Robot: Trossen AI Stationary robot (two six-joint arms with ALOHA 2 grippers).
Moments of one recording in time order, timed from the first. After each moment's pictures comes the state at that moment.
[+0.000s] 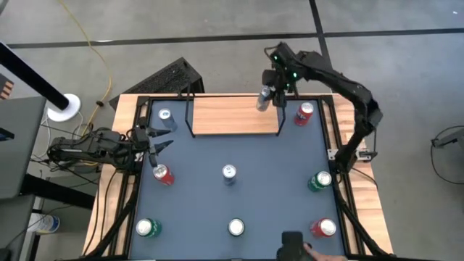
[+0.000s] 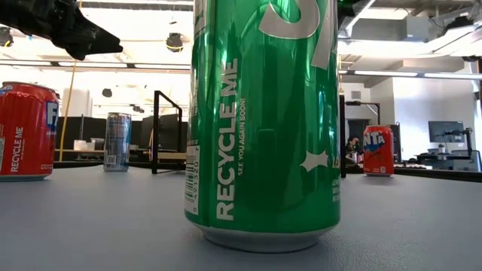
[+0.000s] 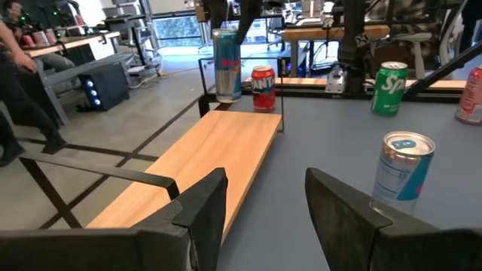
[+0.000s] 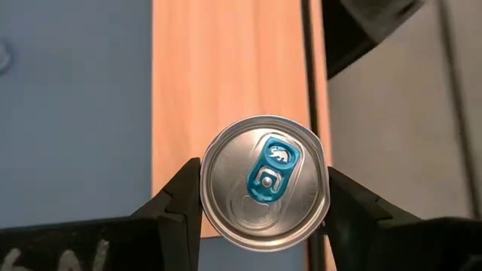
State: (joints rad) left arm -0.11 0.16 0.39 -0.30 -0.50 0.05; right arm -0.72 1.73 1.82 -1.14 -0.19 -0.66
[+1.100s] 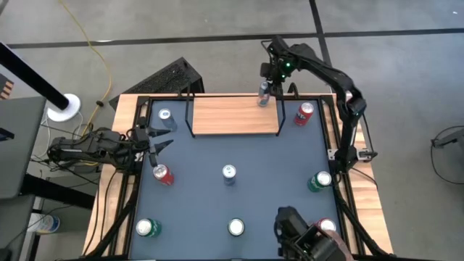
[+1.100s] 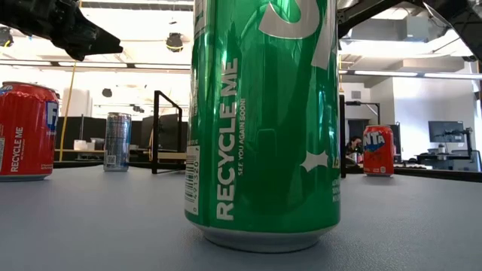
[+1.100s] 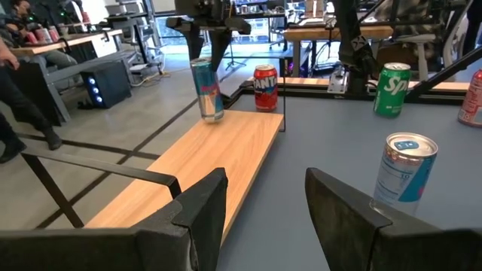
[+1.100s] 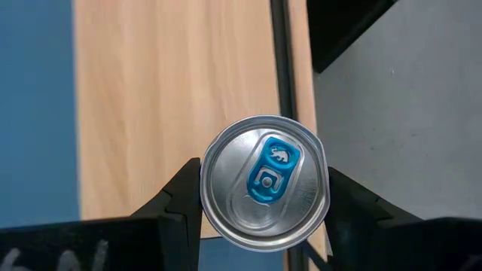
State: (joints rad) left arm -0.11 0.16 0.39 -0.30 -0.51 0.04; right arm -0.87 1.95 1.89 -1.11 -0.27 -0.76
